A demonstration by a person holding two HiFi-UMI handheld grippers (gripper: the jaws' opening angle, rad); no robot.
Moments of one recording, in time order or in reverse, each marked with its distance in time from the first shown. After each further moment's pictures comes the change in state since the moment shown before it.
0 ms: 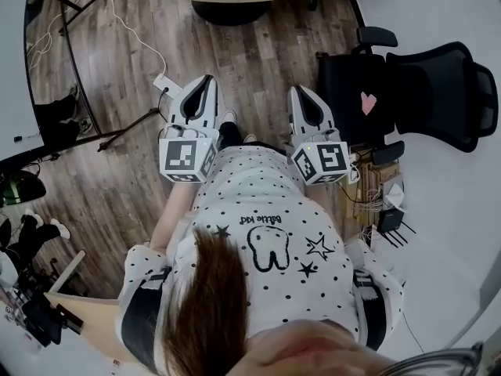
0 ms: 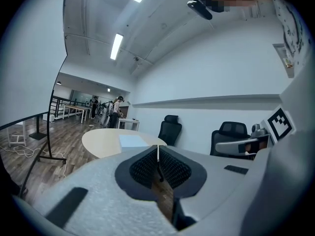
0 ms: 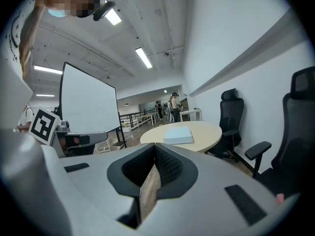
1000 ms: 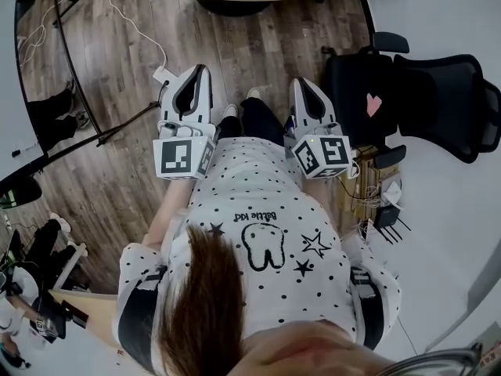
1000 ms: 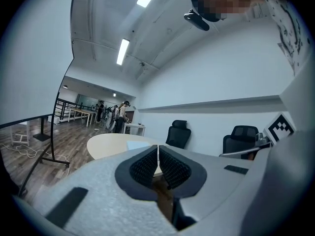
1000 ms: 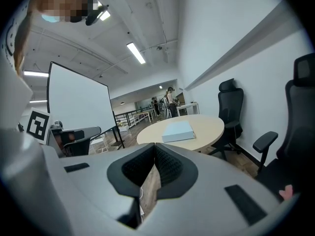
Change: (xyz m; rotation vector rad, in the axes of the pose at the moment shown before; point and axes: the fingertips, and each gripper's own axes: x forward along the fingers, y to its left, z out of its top) left arm 0.038 0.062 0.020 -0.028 -0.069 0.063; right arm 0.073 -0.010 -0.007 0.077 0.043 -0.033
